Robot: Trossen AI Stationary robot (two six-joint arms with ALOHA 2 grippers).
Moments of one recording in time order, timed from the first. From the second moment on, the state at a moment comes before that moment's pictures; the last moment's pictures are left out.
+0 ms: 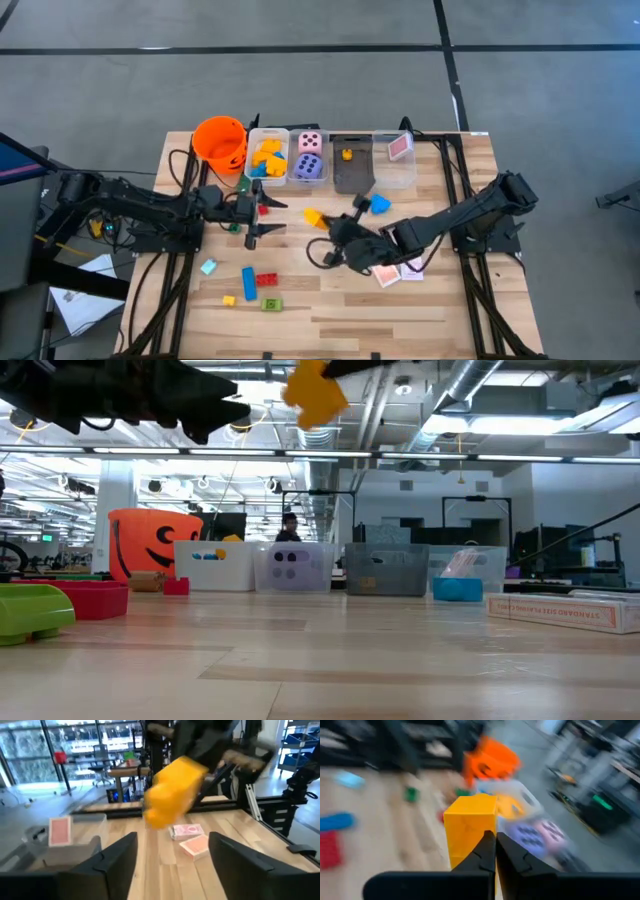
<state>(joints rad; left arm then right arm) -0.04 0.97 0.31 0.65 -0.01 0.08 0.38 1.69 1.35 -0.29 0.93 0.16</state>
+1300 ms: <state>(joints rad) -0.04 1.35 0.40 1.13 0.13 0.07 0.34 1.69 1.28 0.03 0.70 0.00</state>
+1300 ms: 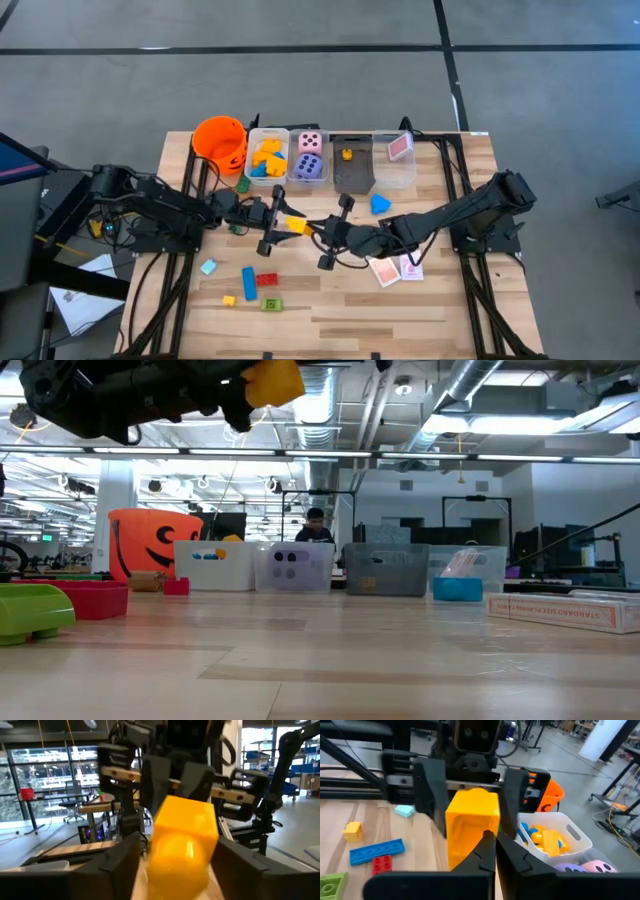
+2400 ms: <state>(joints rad) 0.03 1.25 0.43 0.67 -0.17 0.20 0.37 1.69 1.29 0.00 0.82 -0.01</state>
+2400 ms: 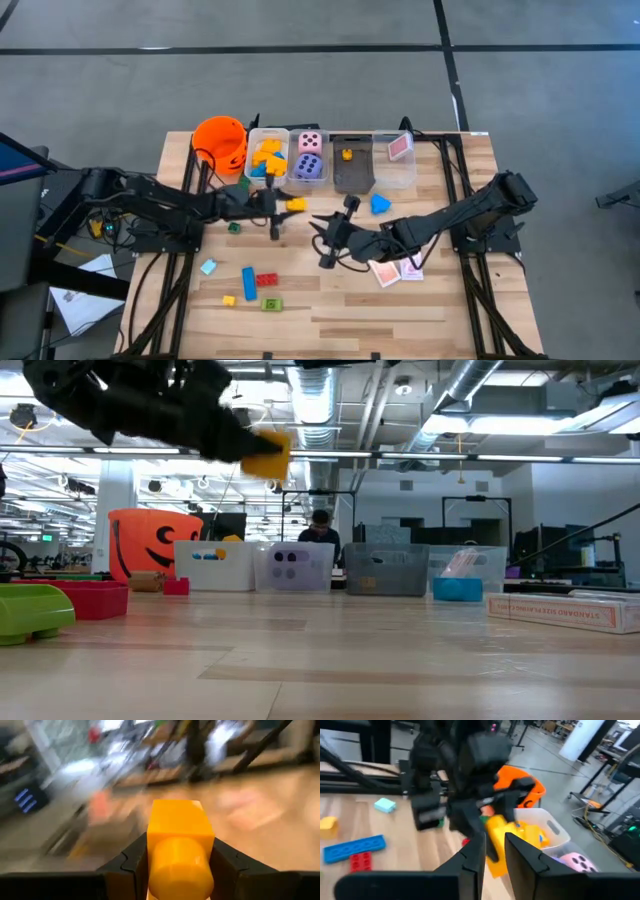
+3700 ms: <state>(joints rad) 0.47 1.10 0.43 0.40 -0.49 -0.14 0.68 1.25 1.29 -0.98 0.80 0.60</state>
